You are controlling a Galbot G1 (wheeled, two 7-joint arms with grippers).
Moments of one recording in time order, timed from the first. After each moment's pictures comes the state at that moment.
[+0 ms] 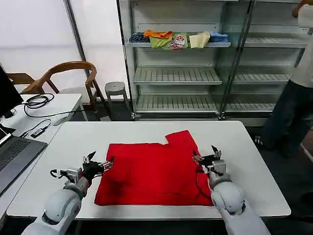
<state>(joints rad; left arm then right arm) 1.08 -0.99 -0.34 -1.79 -0.52 0.44 -0.09 -0.92 1.24 0.24 1.71 0.26 -0.51 0.21</state>
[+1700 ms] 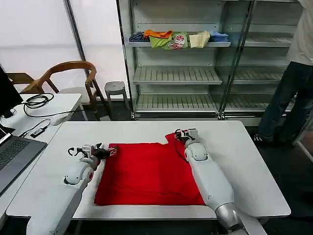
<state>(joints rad) 0.72 -1.06 -0.18 -1.30 -0.54 0.43 -0.01 -0.41 1.51 0.20 0.88 0.27 -0.37 0.14</state>
